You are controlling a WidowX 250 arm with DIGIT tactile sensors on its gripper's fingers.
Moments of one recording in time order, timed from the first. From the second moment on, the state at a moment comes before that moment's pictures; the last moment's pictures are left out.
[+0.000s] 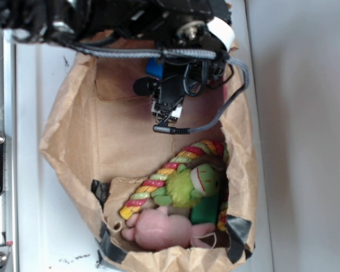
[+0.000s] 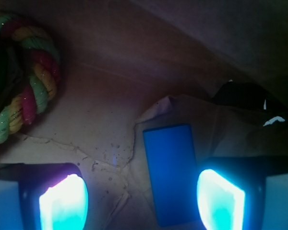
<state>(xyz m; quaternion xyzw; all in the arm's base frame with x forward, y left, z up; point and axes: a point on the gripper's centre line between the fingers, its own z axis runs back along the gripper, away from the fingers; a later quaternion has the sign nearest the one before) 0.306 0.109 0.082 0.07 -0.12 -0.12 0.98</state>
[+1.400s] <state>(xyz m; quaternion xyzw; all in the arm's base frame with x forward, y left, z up) 0.321 0.111 0.047 0.08 -0.13 -0.14 0.98</state>
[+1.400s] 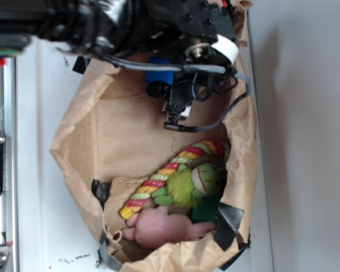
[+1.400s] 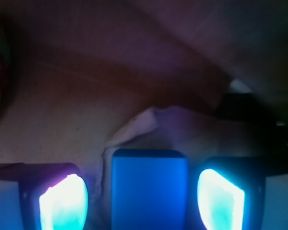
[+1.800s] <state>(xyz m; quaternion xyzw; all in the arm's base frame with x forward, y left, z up) 0.320 0.111 0.040 0.08 -0.12 -0.15 0.98</state>
